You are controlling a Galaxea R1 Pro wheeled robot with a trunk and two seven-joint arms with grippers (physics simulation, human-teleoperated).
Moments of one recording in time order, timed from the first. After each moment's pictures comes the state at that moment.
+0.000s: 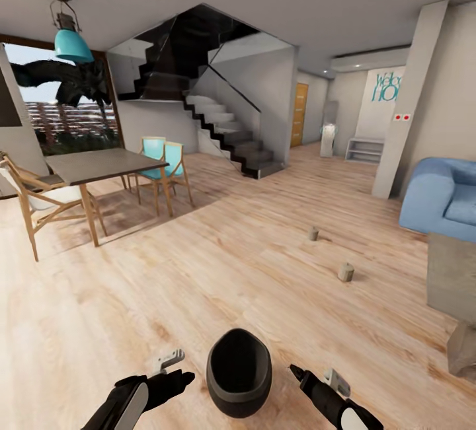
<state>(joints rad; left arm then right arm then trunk) -0.34 0.01 -0.06 -0.76 0.44 0.54 -0.03 -0.35 -0.06 0.14 -0.50 -0.88 0.15 0.21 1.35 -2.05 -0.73</state>
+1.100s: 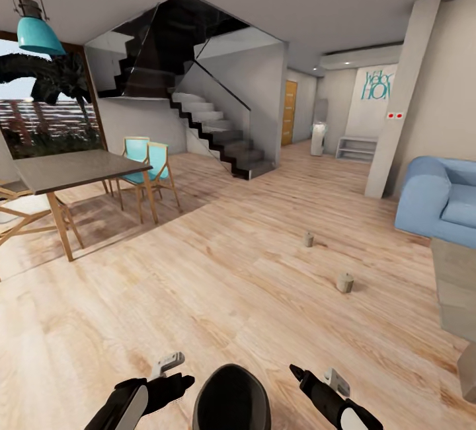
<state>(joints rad) -0.34 0.00 -0.06 -0.74 0.44 0.54 -0.03 -0.35 -0.06 0.14 -0.50 -0.88 0.15 0.21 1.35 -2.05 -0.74</state>
